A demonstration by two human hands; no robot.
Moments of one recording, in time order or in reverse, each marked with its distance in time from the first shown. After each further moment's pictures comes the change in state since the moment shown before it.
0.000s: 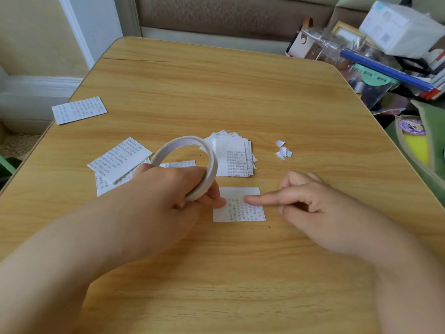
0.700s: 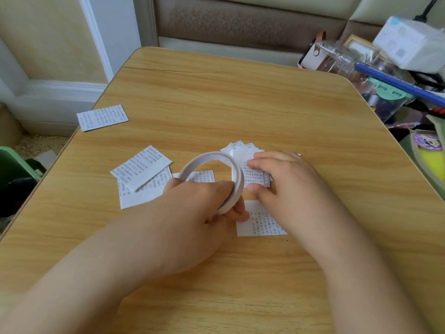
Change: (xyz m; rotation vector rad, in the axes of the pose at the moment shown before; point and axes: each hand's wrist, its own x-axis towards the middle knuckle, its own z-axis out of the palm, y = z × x) left_hand -0.001 0.018 -0.010 -0.020 -0.064 -0.053; right_hand 0.051 -0.041 0.017 -0.325 0.393 -0.041
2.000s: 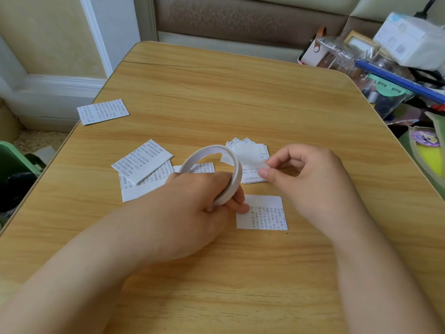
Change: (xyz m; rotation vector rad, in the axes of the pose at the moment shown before) left_hand 0.002 -0.011 0.001 -0.118 -0.058 -0.009; right_hand -0.009 0.011 -0.005 0.517 0.191 0.235
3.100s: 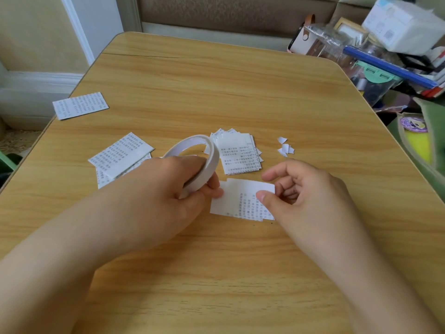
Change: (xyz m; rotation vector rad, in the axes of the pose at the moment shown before) left_hand -0.004 -0.004 0.000 -0.098 0.158 -0.024; right_hand -0.041 0.007 -0.009 -0.092 -0.011 0.033
